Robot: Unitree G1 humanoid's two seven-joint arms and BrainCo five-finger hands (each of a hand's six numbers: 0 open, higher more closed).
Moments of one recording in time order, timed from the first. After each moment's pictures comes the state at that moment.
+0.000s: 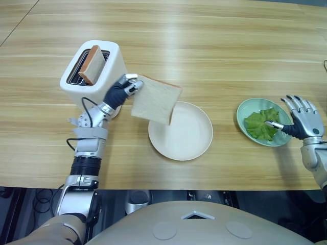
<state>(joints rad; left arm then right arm) -0.24 0.31 -0.04 0.27 -0.24 -0.31 -0.64 -0.01 -0.87 0.07 0.68 -0.84 -0.35 -0.55</state>
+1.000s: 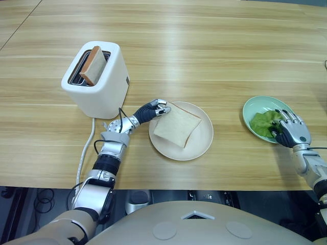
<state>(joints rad) -0.31 0.22 -0.14 0.58 -0.05 -0.39 -0.67 -0.11 -0.85 0.26 0.88 -0.81 -0.35 -0.63</state>
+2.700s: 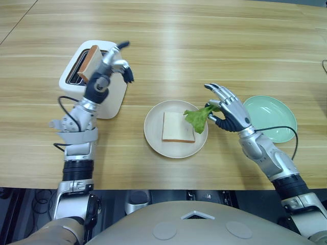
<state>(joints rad) -0.21 0.36 0.16 0.00 -0.12 -0.52 -0.41 -0.09 -0.55 0.28 0.16 -0.80 -0.53 -0.37</state>
